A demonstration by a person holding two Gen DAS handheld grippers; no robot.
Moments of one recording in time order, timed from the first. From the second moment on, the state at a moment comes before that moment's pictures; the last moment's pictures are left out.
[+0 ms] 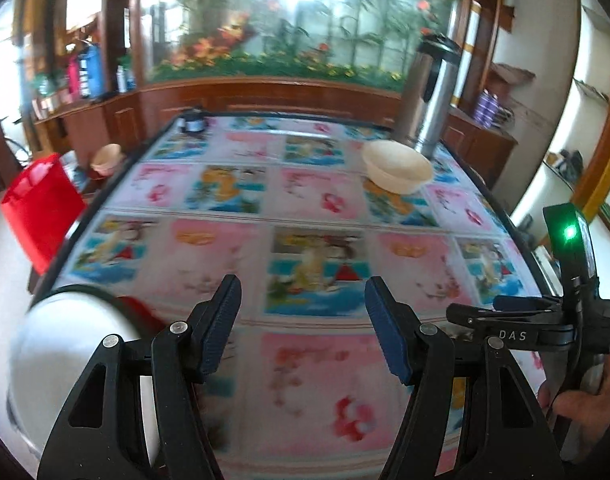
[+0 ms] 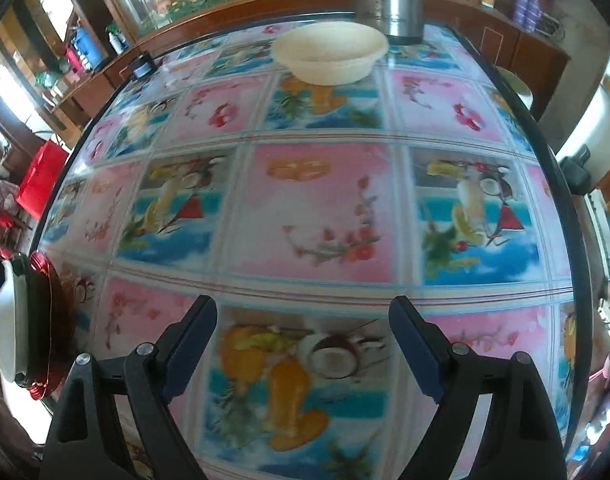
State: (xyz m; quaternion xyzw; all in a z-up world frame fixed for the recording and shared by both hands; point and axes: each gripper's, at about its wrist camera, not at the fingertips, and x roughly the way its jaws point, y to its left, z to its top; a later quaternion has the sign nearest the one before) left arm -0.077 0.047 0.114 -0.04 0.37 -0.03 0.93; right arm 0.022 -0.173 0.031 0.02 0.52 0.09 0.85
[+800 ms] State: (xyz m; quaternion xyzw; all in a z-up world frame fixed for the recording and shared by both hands) left arm 0.054 -0.022 0.107 -0.04 0.41 -0.04 0.91; right arm 0.132 -0.234 0.072 0.08 0.48 0.12 0.87
